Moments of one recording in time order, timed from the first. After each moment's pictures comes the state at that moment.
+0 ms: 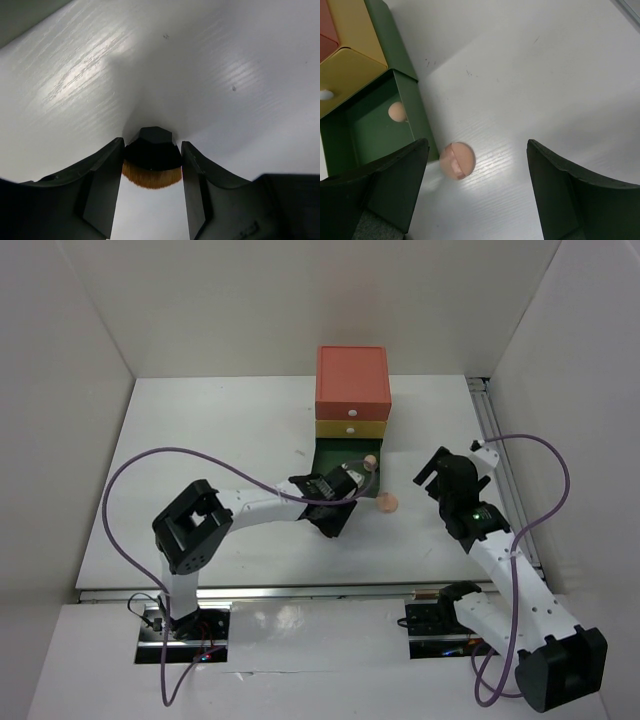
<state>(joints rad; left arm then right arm) -0.92 1.91 1.28 -0.46 -0.08 -0.35 0.26 0.85 0.68 -0.41 0.49 0.69</state>
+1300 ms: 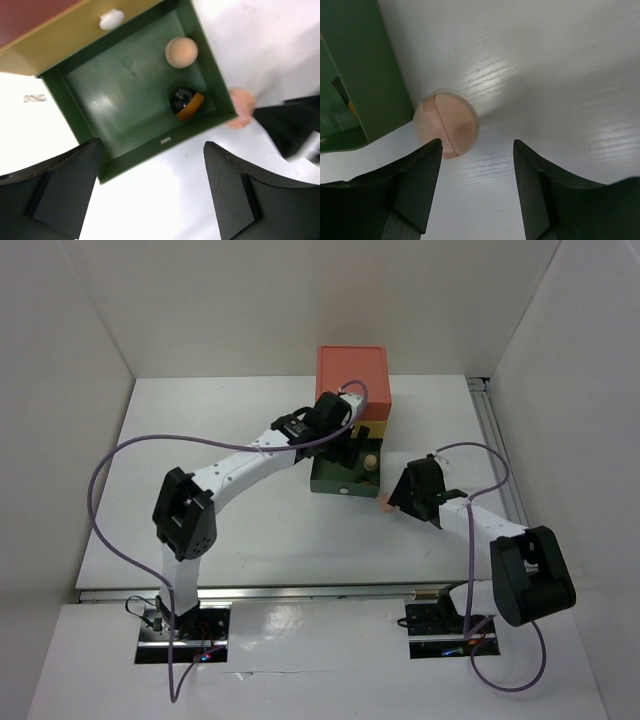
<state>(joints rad) -0.74 2.00 1.81 -0.61 -0.07 -0.24 0.26 1.29 0.59 -0.19 0.17 0.69</state>
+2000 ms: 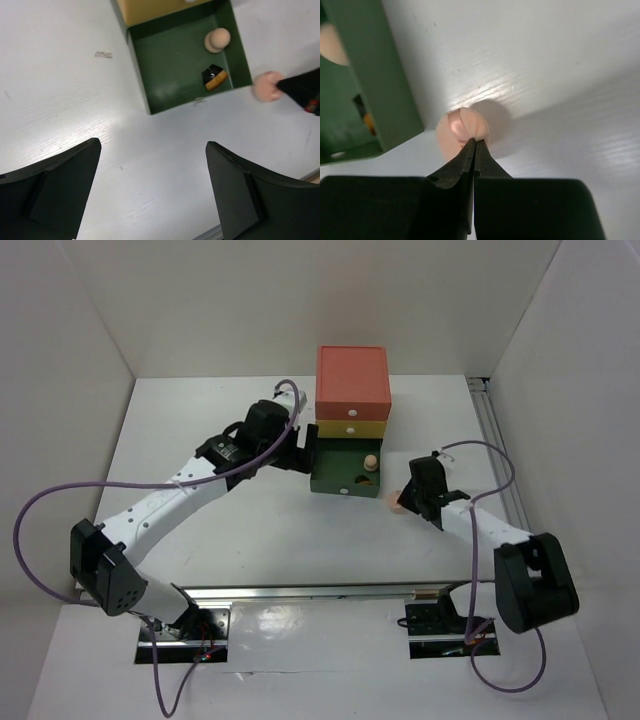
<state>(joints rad) -0.66 1.45 1.37 -0.55 -0.12 -0.30 0.26 1.32 0.58 -0.13 0.20 0.73</state>
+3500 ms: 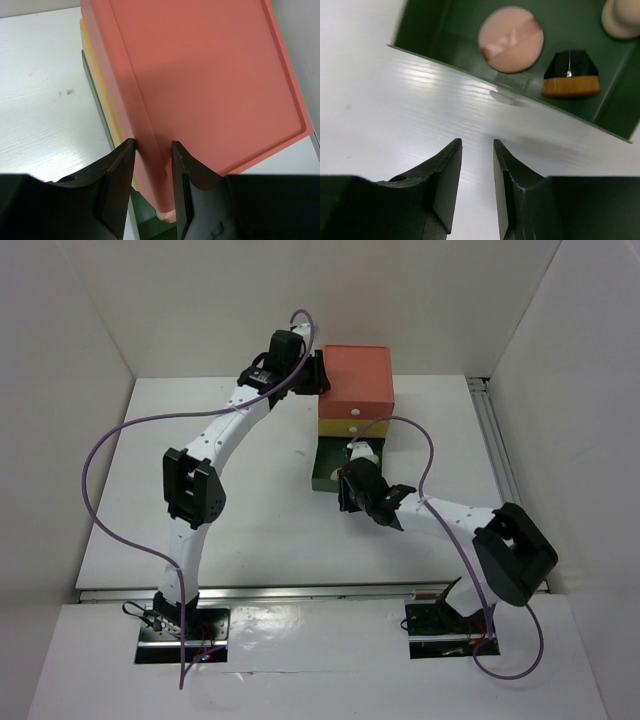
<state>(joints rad) -0.45 2.21 2.25 -0.54 0.12 -0.35 0.72 1.45 0.79 -0.07 0.24 0.45</state>
